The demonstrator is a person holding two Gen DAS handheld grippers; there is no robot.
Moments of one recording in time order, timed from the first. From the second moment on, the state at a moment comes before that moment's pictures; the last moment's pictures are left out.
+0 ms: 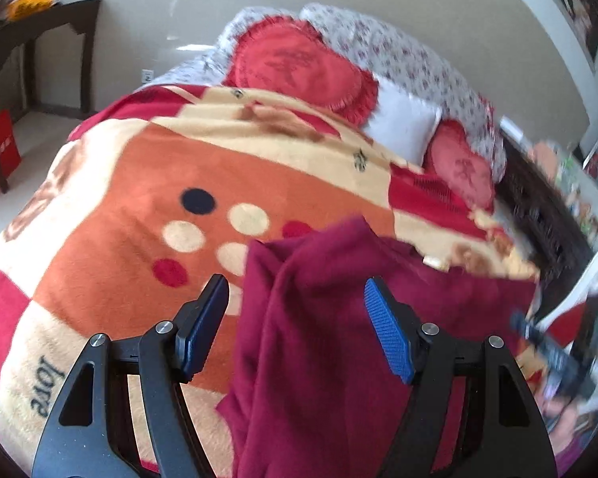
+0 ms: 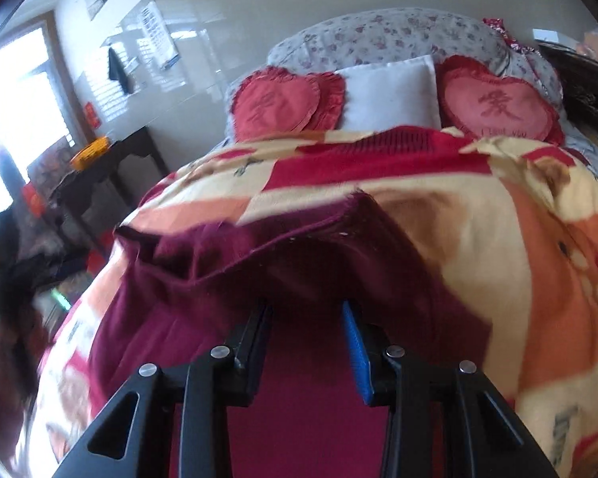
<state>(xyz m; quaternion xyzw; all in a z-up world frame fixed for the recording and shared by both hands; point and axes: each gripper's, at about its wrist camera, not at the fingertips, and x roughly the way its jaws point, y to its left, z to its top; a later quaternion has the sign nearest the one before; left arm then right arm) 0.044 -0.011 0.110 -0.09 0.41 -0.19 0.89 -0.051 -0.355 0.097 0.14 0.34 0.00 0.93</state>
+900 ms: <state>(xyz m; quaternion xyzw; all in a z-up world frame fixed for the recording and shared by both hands) -0.006 -0.007 0.069 -0.02 0.48 -0.17 0.86 -0.172 -0.349 0.053 0.19 0.45 0.02 0.87</state>
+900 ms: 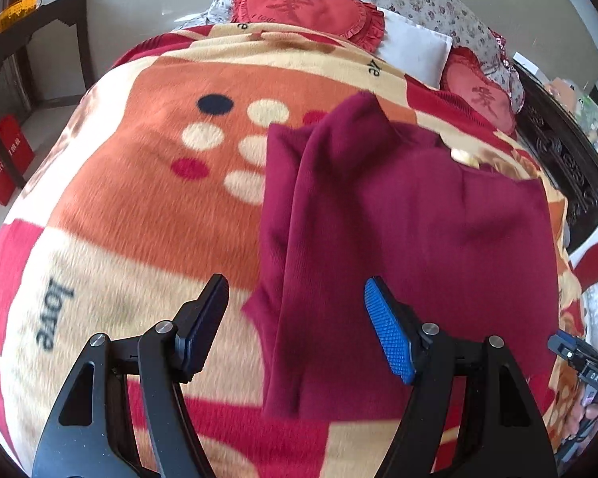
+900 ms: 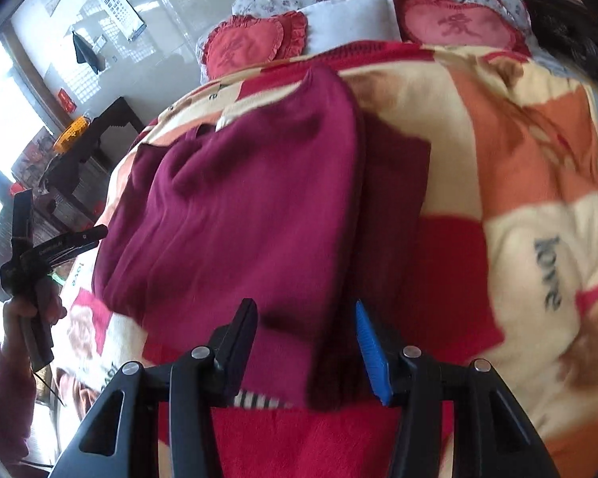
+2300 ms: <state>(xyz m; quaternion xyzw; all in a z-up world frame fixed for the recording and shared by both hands) -0.018 0.002 0.028 -0.04 0.51 -0.16 0.85 0.034 -0.253 0.065 0.05 0.44 0.01 0.90</state>
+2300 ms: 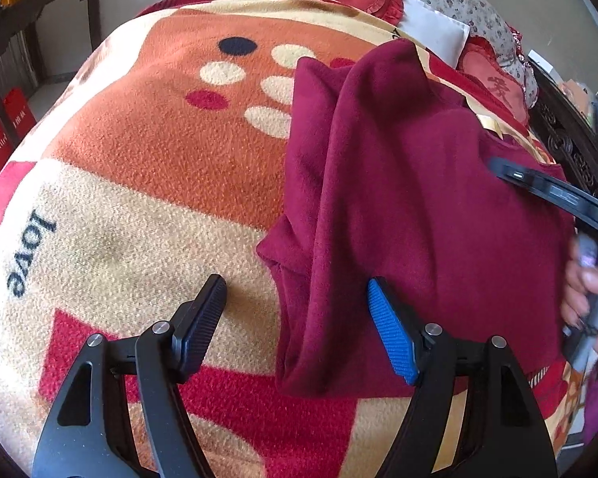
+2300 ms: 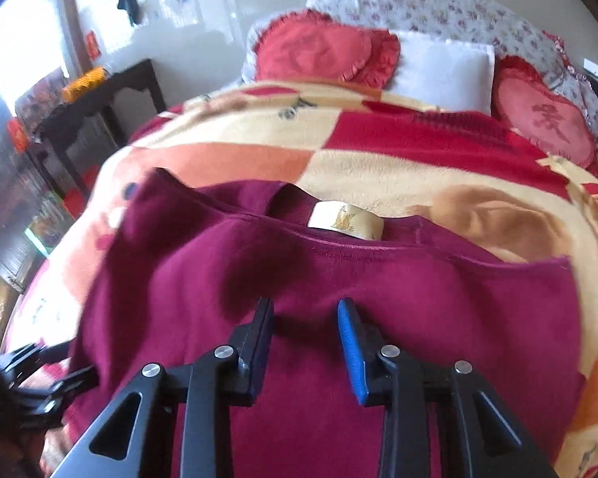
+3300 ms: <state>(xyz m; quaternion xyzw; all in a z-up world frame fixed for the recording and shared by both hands) -0.024 0.017 0.024 -0.07 0.50 -0.17 0.85 0.097 -0.144 0.091 0.00 0.44 0.11 0.89</state>
